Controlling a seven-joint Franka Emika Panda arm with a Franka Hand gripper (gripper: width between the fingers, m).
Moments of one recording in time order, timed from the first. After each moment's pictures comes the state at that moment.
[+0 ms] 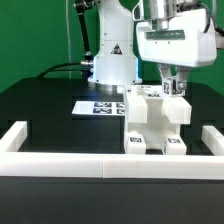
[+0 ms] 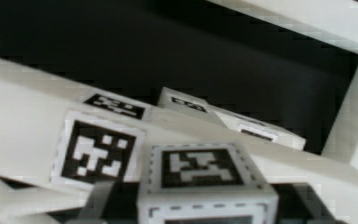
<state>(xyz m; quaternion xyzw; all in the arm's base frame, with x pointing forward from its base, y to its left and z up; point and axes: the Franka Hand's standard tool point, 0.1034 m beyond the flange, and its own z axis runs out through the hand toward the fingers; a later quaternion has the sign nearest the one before) 0.545 0.073 0.111 -0.78 0.62 0.02 0.08</state>
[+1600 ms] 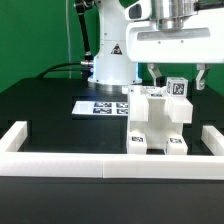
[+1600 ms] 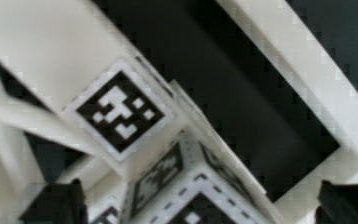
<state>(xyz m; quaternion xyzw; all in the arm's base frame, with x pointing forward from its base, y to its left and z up) 0.545 0.078 0.112 -0.95 0.30 0.00 0.06</state>
